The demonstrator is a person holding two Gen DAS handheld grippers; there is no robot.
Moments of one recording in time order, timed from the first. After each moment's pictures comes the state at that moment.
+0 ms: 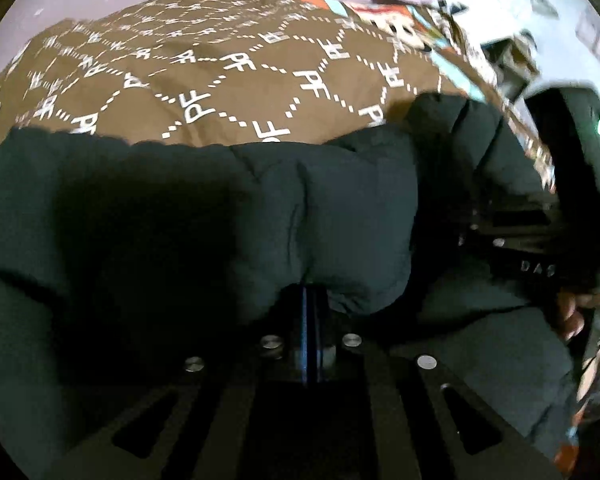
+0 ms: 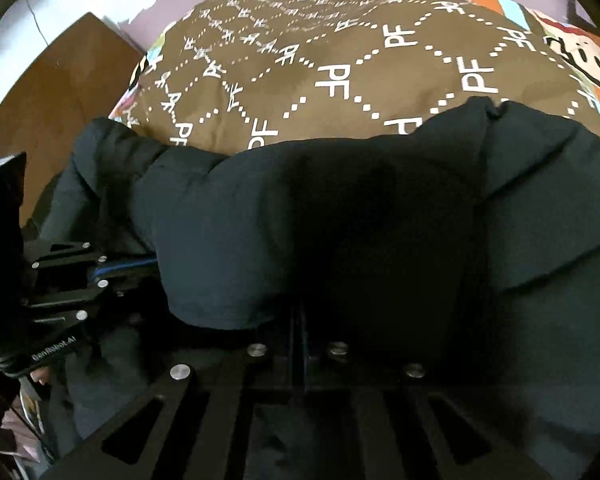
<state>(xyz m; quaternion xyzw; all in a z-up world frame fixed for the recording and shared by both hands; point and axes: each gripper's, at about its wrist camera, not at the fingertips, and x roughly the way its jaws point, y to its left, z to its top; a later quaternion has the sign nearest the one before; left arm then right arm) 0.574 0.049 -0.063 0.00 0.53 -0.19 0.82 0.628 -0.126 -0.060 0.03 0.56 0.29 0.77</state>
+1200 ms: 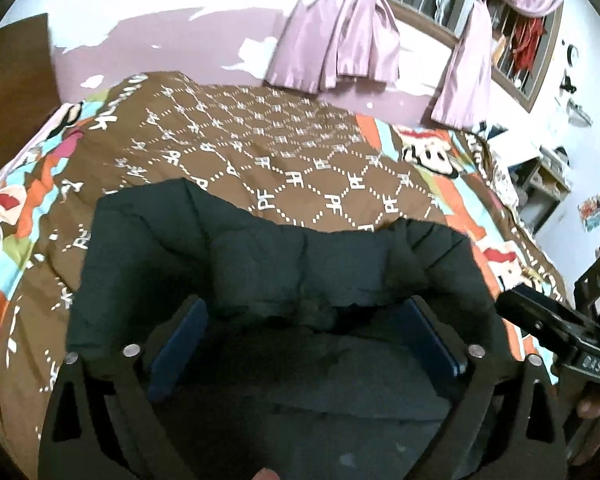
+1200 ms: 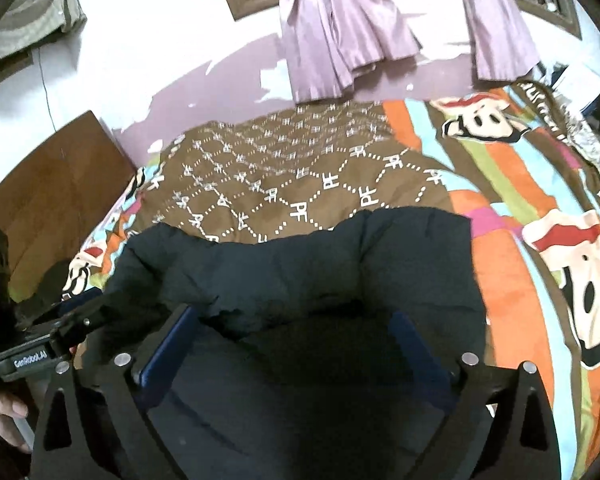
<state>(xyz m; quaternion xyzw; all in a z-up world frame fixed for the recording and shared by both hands) 0.468 0.043 0.062 -0.10 0.38 -0.07 0.92 0.508 -0.171 0.068 0.09 0.39 0.19 0.90</state>
